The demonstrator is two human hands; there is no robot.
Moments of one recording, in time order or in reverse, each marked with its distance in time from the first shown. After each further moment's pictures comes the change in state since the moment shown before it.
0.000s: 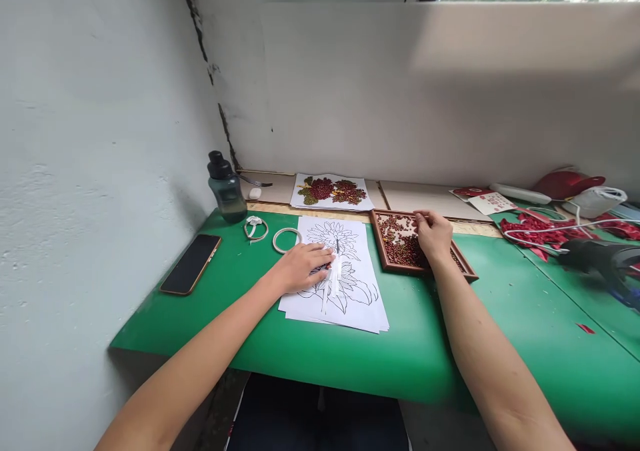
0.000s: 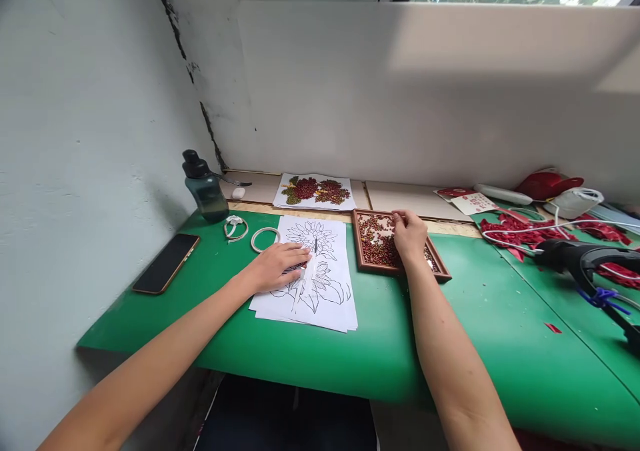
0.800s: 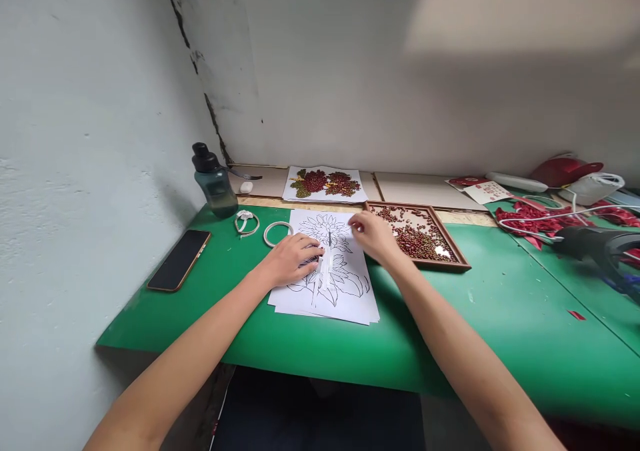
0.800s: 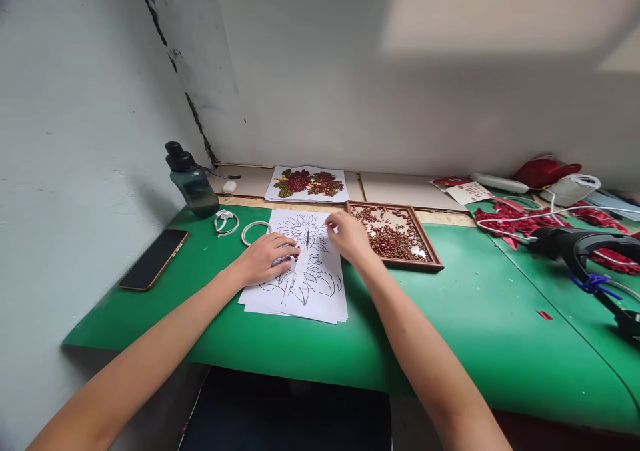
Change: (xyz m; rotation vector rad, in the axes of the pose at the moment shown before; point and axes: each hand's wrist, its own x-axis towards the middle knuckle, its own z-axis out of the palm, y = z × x) left_hand 0.001 -0.002 0.003 0.076 0.091 0.044; right_hand -0.067 -0.101 0.032 -0.125 -0.469 -0.373
